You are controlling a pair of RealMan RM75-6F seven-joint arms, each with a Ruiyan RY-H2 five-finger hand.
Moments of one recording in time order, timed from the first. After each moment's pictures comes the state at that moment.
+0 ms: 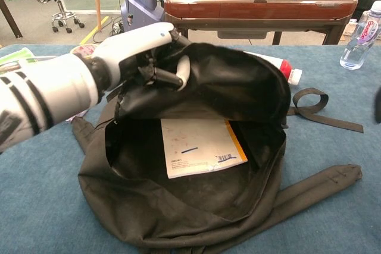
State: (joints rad) left arm -0.73 -1.67 -0.32 -1.78 1.10 0.99 0.23; right arm 0.35 -0.97 -0.09 -1.75 -2.01 1.24 0.37
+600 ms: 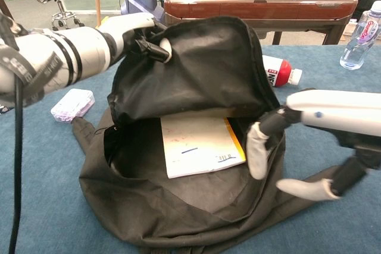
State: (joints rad) left arm -0.85 -1.66 -0.49 -1.72 0.63 1.02 0.32; right arm 0.59 -1.23 -0.03 -1.76 -1.91 0.93 0.28
